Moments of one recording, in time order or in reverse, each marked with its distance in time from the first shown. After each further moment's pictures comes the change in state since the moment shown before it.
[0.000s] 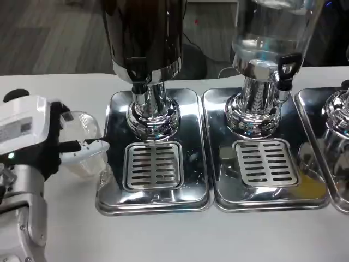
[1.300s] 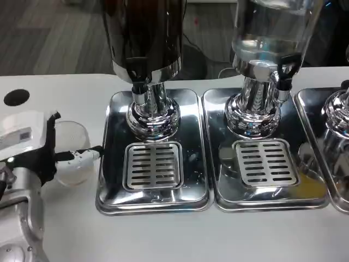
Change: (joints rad) left arm -0.056 0.007 -0.013 0.131 0.024 0.052 -0.124; right arm 0.037 -0.010 -0.008 -0.037 -0.001 0.019 -0.034
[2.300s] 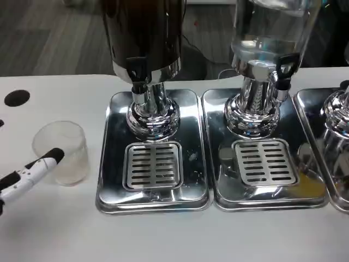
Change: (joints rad) left arm 0.341 -0.083 0.324 -0.319 -0.077 -0.134 0.023; right arm 0.001 -0.028 0.001 -0.009 -0.102 0.049 -0.087
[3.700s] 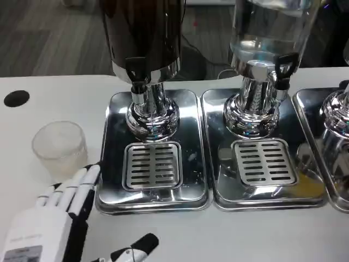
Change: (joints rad) left arm 0.576 -0.133 -0.167 -0.209 0.062 -0.572 0.396; right arm -0.113 -0.004 0.032 -0.024 -0.096 0.152 -0.051
